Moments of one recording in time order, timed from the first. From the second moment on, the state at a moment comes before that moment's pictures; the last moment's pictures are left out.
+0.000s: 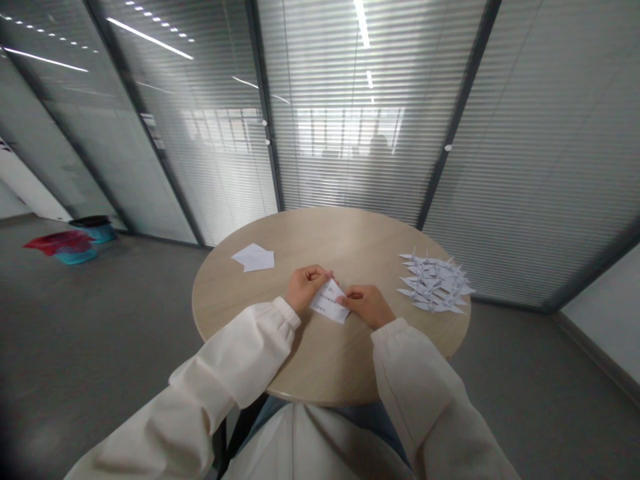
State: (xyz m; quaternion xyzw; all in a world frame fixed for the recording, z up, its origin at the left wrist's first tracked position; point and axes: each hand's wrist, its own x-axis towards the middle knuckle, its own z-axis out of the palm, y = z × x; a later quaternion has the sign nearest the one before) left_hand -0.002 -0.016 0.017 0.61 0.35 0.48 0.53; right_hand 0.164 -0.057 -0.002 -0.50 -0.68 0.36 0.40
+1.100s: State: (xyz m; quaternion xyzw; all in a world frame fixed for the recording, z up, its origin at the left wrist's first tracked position) left_hand -0.001 -0.012 0.010 0.67 0.36 0.42 0.50; right_hand 0.166 -0.057 -0.003 -0.50 -0.67 0.39 0.39
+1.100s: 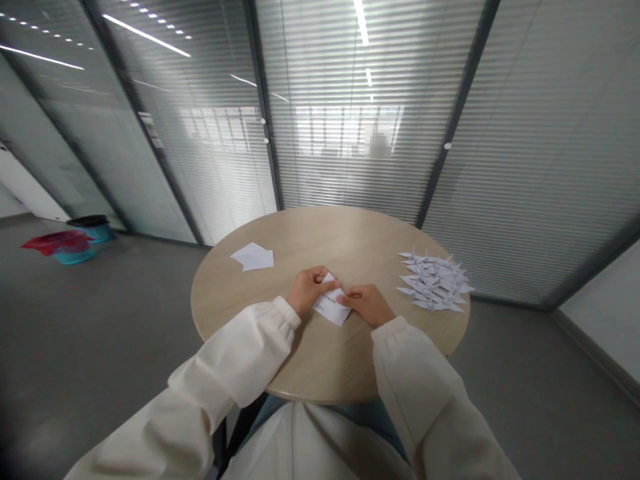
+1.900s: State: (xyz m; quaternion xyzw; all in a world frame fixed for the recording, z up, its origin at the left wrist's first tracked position) left_hand -0.003 -0.011 0.006 0.73 0.35 0.41 0.42; right_hand 0.167 -0.055 -0.005 -0.49 -0.69 0.37 0.39
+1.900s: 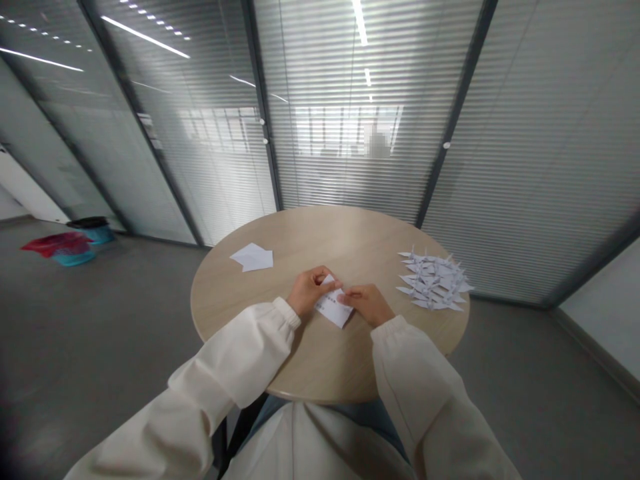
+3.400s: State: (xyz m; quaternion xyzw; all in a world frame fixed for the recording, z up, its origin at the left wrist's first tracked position) left_hand -0.005 -0.007 0.010 0.69 0.37 0.47 0.40; right_hand 0.169 -0.050 -0.010 -0.50 -0.67 0.30 0.46
